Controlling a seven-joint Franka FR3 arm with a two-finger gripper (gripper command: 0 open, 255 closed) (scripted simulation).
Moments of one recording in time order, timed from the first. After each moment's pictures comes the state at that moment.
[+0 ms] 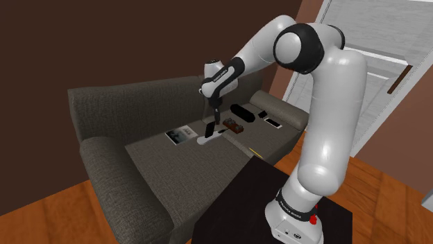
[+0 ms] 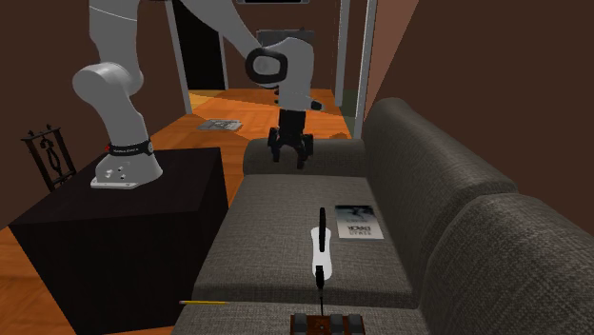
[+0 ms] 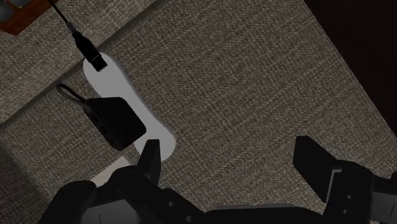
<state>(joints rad) -0.05 0.32 -0.28 -2.10 -0.20 2.33 -0.95</state>
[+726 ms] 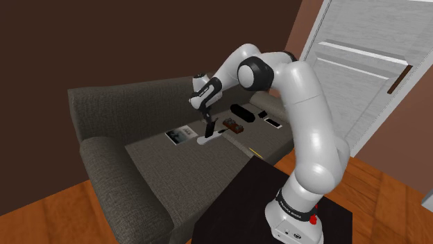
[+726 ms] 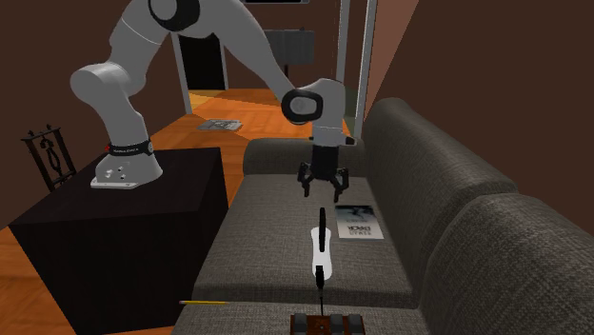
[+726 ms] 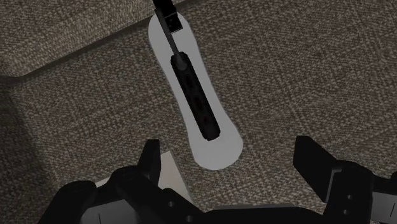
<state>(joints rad) -0.12 0.74 -0.24 -1.69 -0.21 2.38 -1.14</state>
